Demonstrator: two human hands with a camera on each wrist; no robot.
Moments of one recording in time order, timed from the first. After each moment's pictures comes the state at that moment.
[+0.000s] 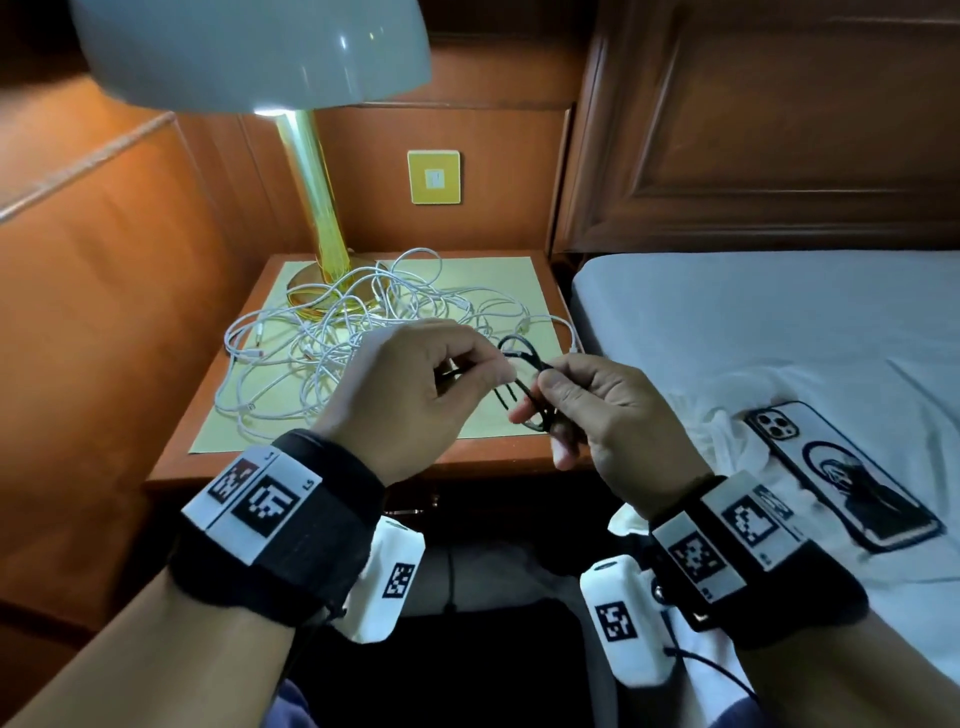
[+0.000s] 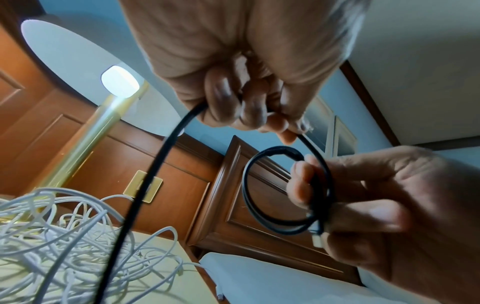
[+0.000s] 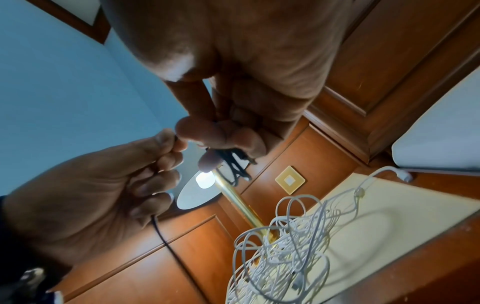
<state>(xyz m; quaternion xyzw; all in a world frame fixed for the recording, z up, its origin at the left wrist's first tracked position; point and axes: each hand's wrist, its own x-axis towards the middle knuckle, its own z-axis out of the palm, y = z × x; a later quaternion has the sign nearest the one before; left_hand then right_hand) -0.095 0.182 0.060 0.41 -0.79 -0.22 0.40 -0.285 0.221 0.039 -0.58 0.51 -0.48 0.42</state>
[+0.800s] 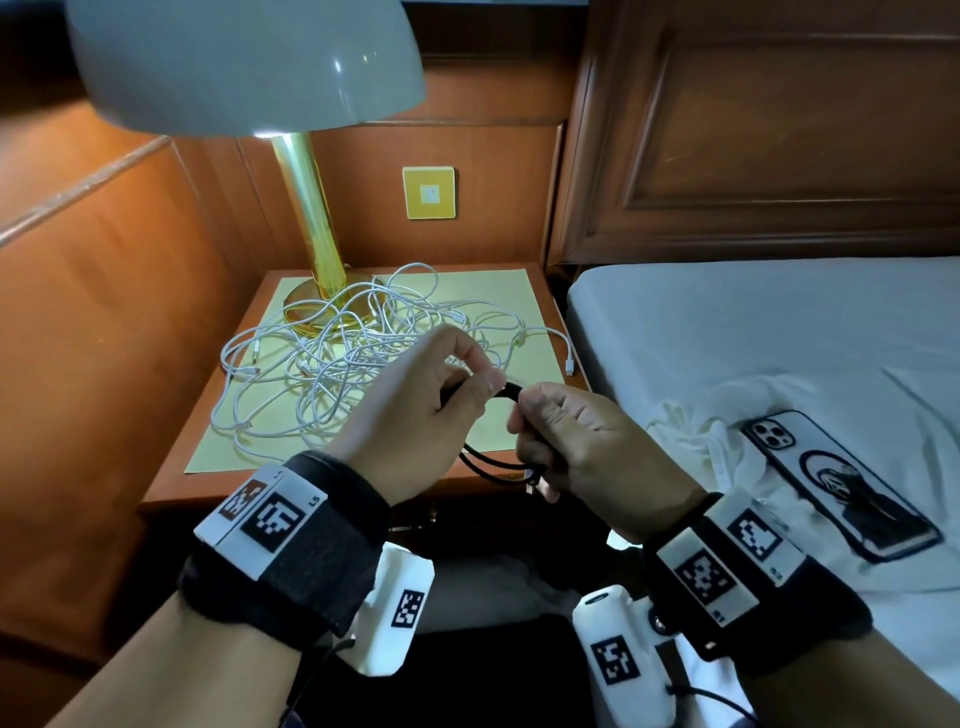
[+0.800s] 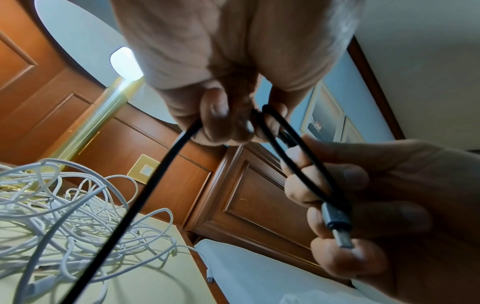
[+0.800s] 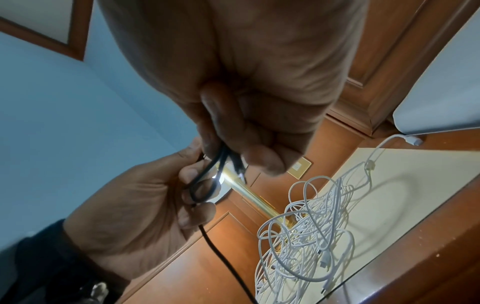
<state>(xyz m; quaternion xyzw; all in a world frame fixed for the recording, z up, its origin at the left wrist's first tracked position) -0.100 0.176 0.051 0.42 -0.75 -0.35 0.37 -0.273 0.223 0.040 -0.54 0.49 -0.43 0.52</state>
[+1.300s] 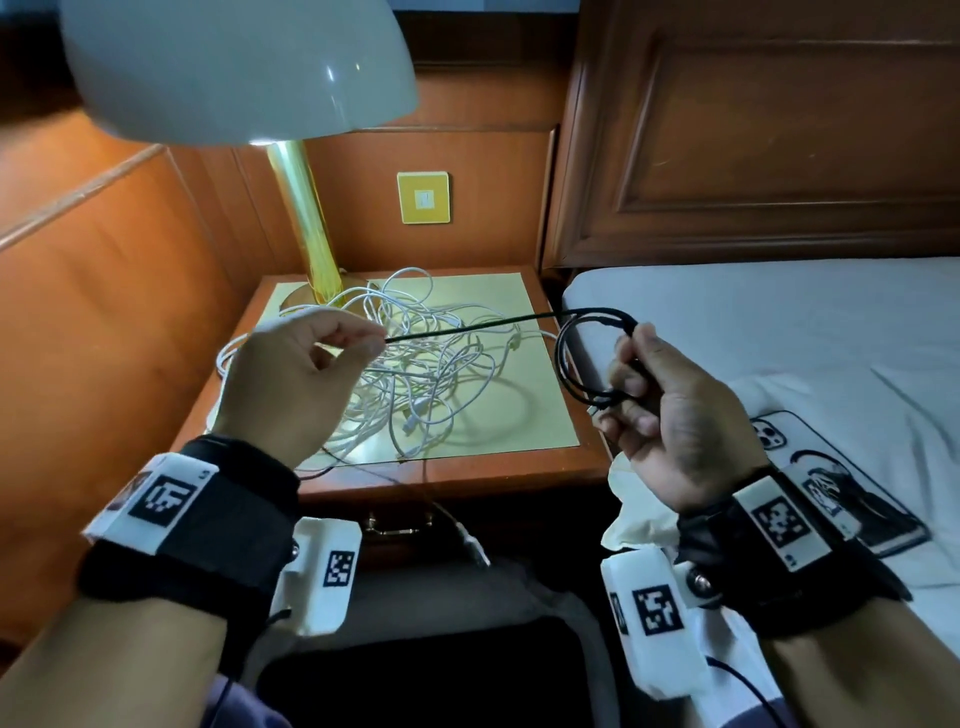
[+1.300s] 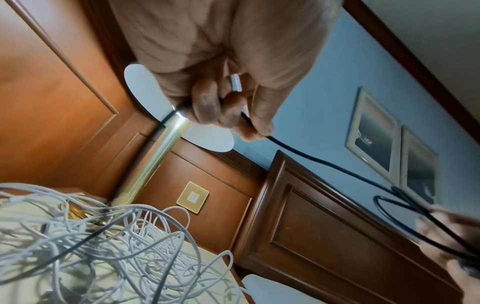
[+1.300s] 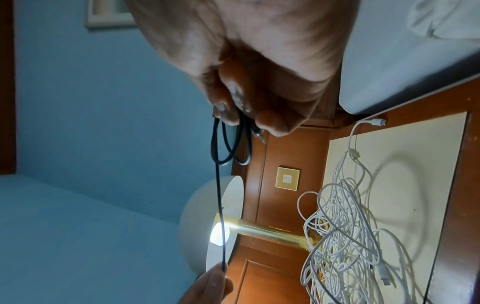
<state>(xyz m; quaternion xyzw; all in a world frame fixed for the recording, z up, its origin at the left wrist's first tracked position) -0.044 0.152 0.060 0.53 -0.69 -0.20 0.45 -0.314 0.216 0.056 -0.28 0.45 -0.64 0.55</state>
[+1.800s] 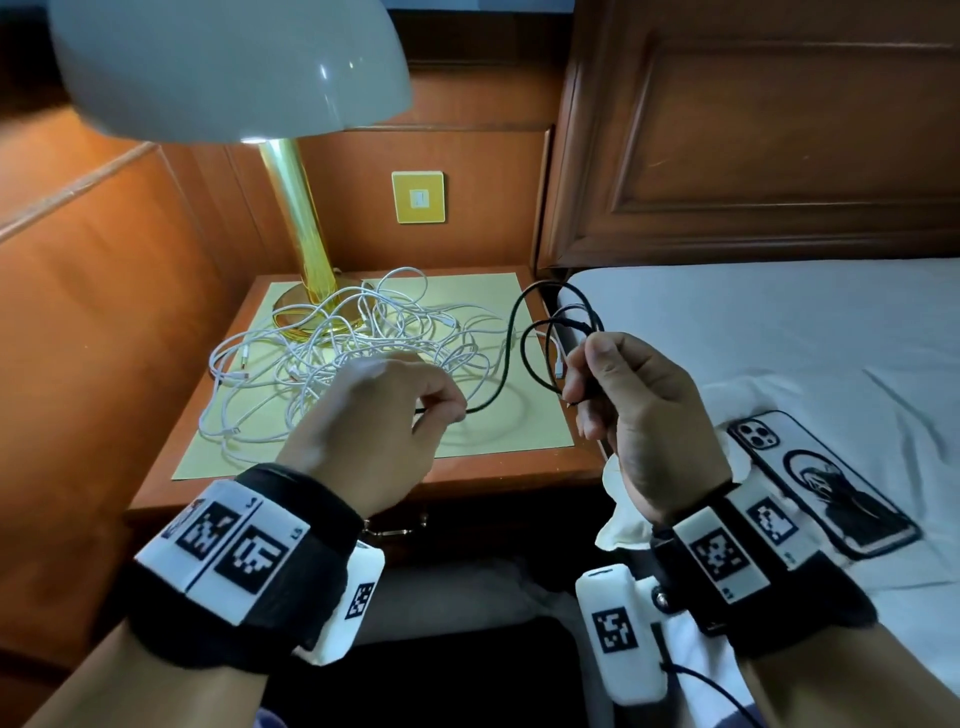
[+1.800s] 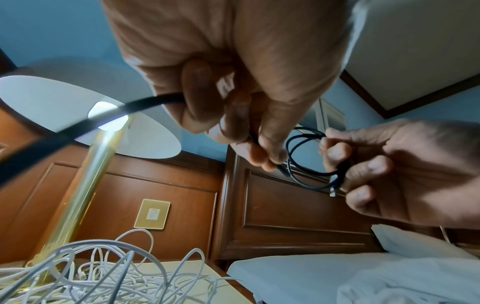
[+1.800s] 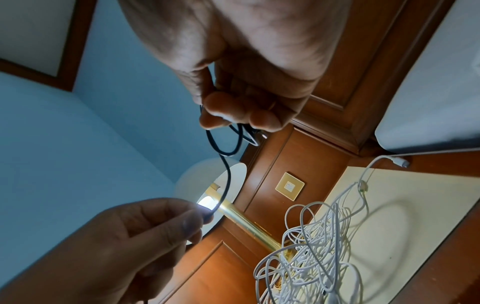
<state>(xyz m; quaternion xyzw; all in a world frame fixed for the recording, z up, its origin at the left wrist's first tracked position) -0.086 0.180 0.058 0.44 -0.83 -0.11 0.32 -0.302 0.217 0.042 -0.48 0.46 -0.63 0.39</state>
